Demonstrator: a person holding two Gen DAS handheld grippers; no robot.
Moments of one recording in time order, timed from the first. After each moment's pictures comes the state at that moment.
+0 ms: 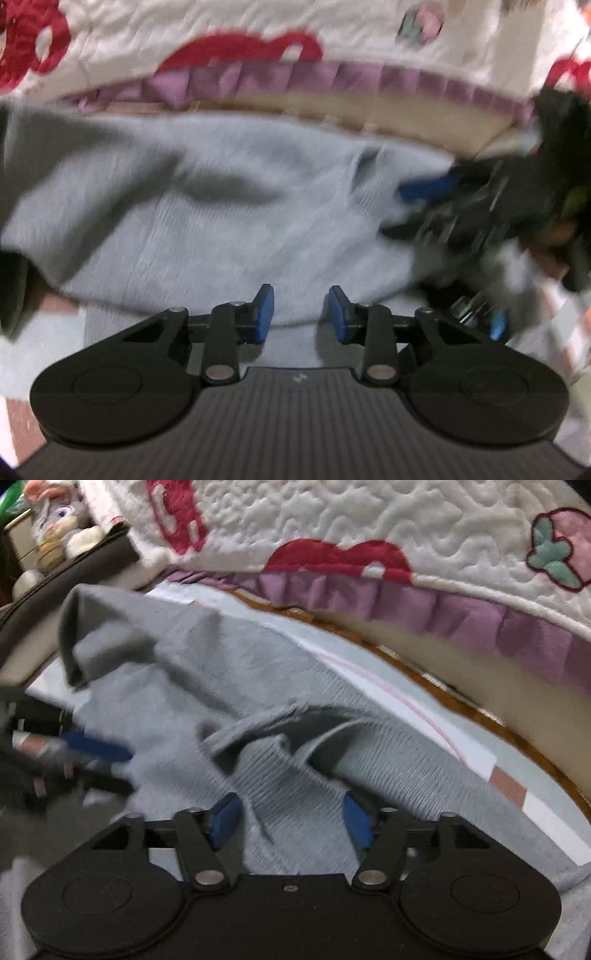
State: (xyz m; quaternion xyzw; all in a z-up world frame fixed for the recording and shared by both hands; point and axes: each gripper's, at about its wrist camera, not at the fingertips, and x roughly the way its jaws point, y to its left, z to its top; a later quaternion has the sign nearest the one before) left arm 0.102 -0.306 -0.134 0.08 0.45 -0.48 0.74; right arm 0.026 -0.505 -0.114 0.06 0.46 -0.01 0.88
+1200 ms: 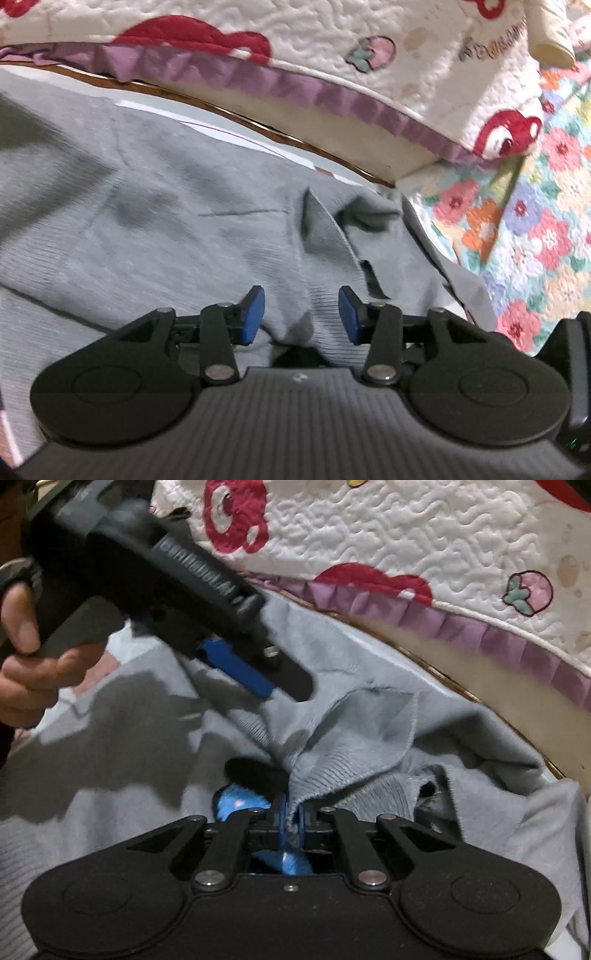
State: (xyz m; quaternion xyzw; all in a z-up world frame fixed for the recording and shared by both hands) left arm 0.088 -0.296 -0.127 -0.05 0.49 -0.58 0.65; right arm -0.069 -0.365 -0.133 -0.06 0.43 -0.08 0.90
